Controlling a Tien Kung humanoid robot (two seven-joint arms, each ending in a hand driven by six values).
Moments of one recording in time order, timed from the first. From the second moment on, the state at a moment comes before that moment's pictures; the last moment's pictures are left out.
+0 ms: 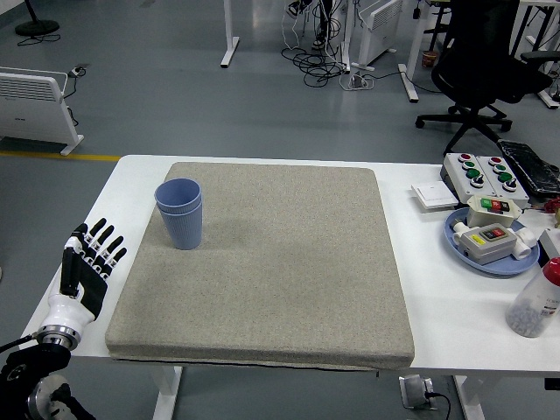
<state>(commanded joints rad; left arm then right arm) -0.15 0.17 -1.41 -1.30 0.68 0.06 -0.17 0.14 -0.19 0.22 0.21 -0.36 -0.14 -0.25</state>
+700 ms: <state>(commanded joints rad) -0.14 0.17 -1.42 -1.30 0.68 0.06 -0.17 0.15 -0.19 0.23 0.21 -0.37 -0.14 -0.25</state>
